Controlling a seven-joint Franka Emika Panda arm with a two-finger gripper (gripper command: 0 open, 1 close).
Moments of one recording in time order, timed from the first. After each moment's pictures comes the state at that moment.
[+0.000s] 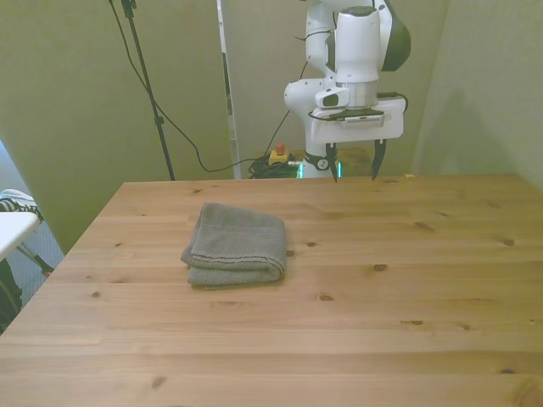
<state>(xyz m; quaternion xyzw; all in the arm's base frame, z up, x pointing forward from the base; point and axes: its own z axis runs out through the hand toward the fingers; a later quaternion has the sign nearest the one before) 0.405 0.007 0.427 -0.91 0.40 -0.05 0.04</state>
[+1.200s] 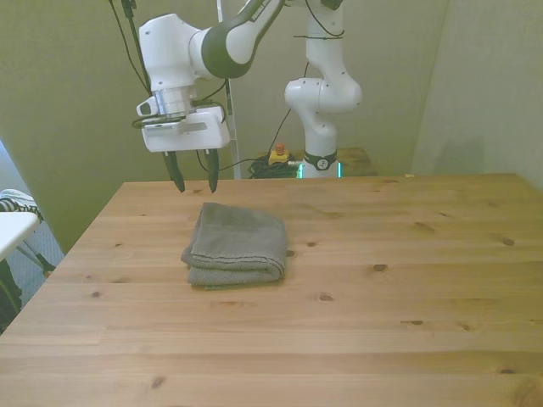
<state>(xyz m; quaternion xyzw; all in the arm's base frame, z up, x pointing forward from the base) 0.419 -0.376 0.432 -0.82 0.55 -0.07 0.11</state>
